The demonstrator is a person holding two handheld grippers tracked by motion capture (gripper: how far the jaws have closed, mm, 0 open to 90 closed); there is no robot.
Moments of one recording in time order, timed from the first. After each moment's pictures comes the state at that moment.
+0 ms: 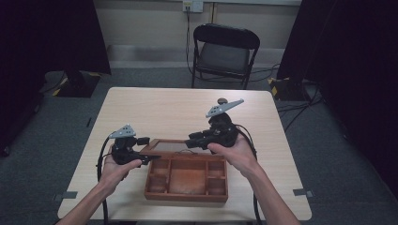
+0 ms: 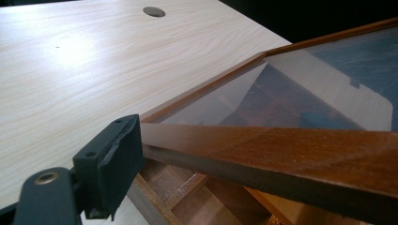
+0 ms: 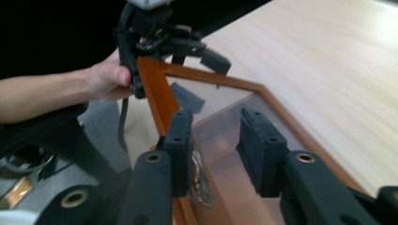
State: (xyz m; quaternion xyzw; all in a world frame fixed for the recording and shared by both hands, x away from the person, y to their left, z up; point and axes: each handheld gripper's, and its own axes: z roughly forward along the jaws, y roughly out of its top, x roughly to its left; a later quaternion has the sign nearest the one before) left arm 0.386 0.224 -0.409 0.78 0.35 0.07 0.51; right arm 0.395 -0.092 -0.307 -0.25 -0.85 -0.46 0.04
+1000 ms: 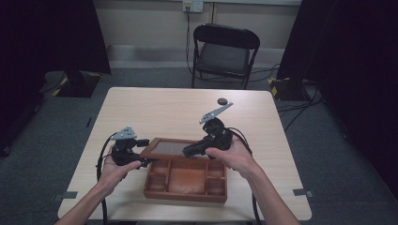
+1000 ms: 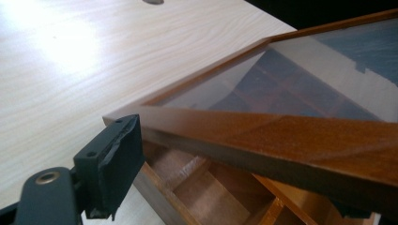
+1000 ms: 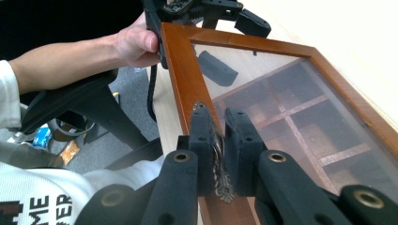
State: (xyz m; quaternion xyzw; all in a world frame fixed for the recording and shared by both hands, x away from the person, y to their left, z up) left arm 0.387 0.226 -0.416 0.80 0.34 0.07 0.49; right arm 0.400 -0.083 -0.325 -0.22 -0.87 -0.43 0.12
